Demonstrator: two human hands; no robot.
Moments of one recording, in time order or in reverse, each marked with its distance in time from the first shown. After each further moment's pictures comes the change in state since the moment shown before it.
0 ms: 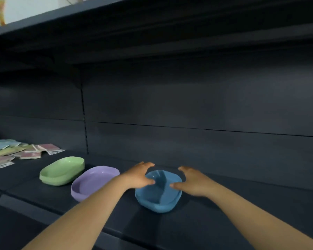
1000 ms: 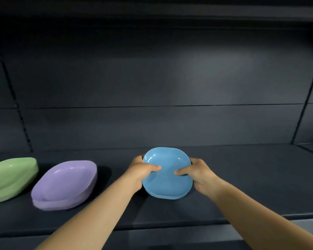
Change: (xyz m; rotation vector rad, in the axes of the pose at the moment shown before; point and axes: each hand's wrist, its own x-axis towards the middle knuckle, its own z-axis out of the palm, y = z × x) left_hand -0.002 0.030 0.045 -1.143 -0.192 -0.075; right_hand -0.045 0.008 0.040 1.055 0.394 0.423
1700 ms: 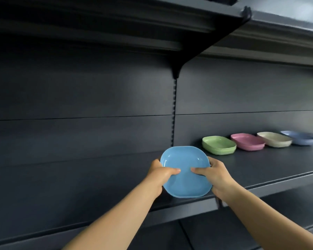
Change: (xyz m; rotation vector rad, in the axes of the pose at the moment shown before) left_hand -0.073 0.048 0.524 -0.050 -0.255 0.103; right_hand -0.108 0.010 -0.503 0.060 0.379 -0.194
